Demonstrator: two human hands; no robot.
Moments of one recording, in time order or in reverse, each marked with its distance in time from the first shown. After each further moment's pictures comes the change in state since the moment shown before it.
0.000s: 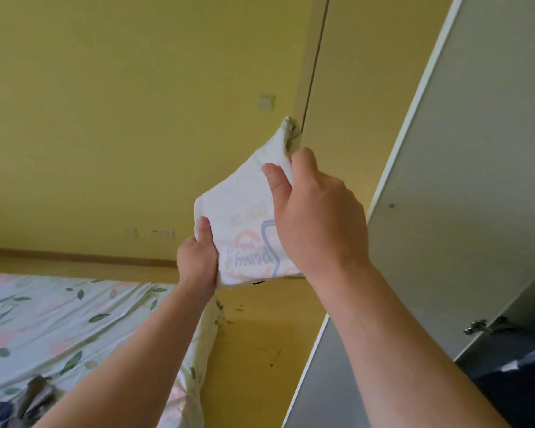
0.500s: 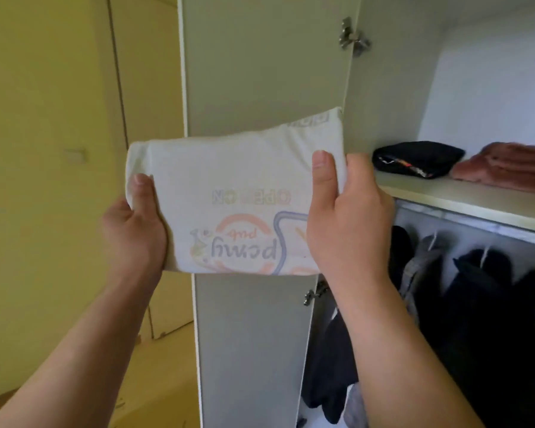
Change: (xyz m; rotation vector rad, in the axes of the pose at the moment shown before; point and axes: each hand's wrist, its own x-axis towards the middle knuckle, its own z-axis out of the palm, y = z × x) left_hand -0.150 0.141 0.150 -0.152 -0.345 0.556; right_hand -0.037 0.112 -0.192 -0.178 0.569 0.397
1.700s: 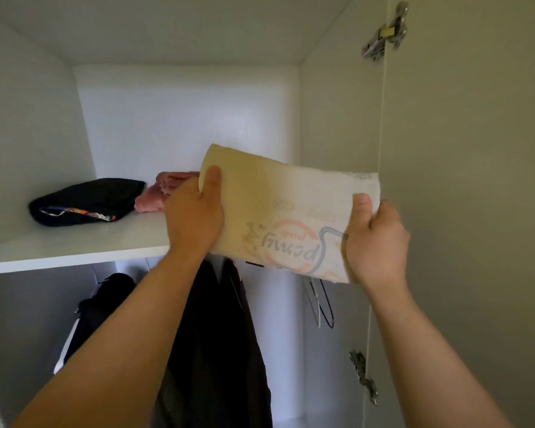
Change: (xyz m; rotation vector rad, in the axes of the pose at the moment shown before) left_hand -0.307 0.195 0.380 -0.461 -0.975 0.412; right_hand 0.043 0.157 -0.357 -0.810 0.740 0.433
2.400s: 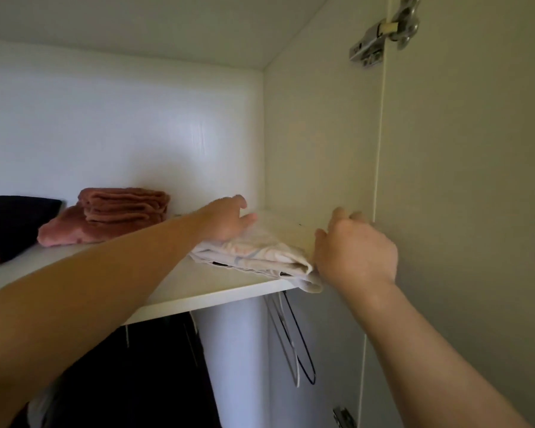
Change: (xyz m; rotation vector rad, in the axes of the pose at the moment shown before) left_hand 0.110 -0.064 0.204 0.389 -0.951 0.291; right_hand 0.071 0.014 0.068 -0.940 -0.181 -0.229
